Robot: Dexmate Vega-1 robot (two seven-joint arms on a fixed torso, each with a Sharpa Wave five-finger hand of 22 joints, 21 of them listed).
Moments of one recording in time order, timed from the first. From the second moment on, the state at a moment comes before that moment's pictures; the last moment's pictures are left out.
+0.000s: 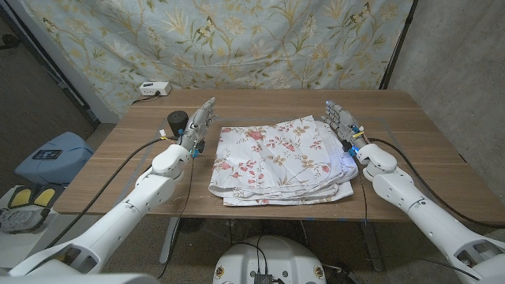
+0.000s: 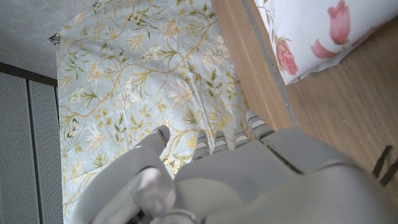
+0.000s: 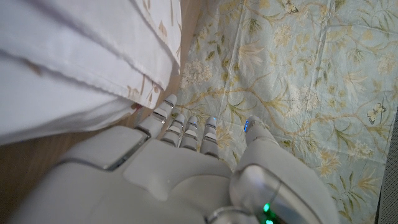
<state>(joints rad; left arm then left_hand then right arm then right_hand) 0.90 0.58 0.38 -1.44 -0.59 -0.28 0.00 0.37 0.17 0.60 0.07 0.18 0.01 -0.04 0.18 0.17 -0.08 0.05 0.21 0.19 -0.13 0.13 0.18 0.17 0.03 0.15 0.20 0.18 -0.88 -0.56 -0.36 -1.35 0.67 0.26 0.06 0.38 0.16 0.34 -0.07 0.17 0.18 -0.06 0.19 0.18 0.07 -0.01 0.18 0.19 0.01 -0.01 0.19 0.25 0.23 -0.04 0.21 0.17</state>
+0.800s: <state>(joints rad) 0.96 0.76 0.38 -1.61 -0.50 -0.23 -0.07 0.37 0.15 0.59 0.04 0.19 0.06 -0.04 0.20 0.17 -0.07 0.06 0.22 0.19 -0.12 0.12 0.18 0.17 0.03 0.14 0.20 0.18 -0.88 -0.60 -0.35 -1.39 0.64 0.26 0.04 0.38 0.16 0.34 -0.08 0.17 0.17 -0.06 0.19 0.18 0.06 -0.01 0.18 0.19 0.00 -0.01 0.19 0.24 0.23 -0.04 0.21 0.17</state>
